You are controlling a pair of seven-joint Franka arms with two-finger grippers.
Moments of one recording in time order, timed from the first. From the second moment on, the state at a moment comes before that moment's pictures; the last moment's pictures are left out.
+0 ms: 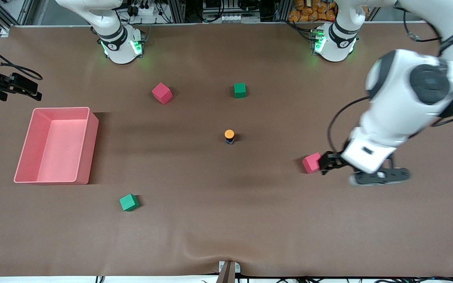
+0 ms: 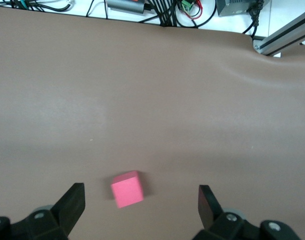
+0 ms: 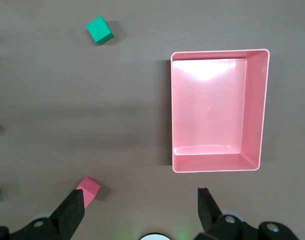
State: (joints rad) left arm -0.07 0.40 -0.27 -1.31 0.08 1.87 -0.38; right arm -0.02 -0.01 -0.01 -1.54 0.02 1.44 -0.01
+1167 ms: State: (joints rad) left arm -0.05 -0.06 0.01 -1.50 -0.05 1.45 -0.13; right arm -0.02 0.00 -0.01 -1.54 0.01 1.45 -0.04
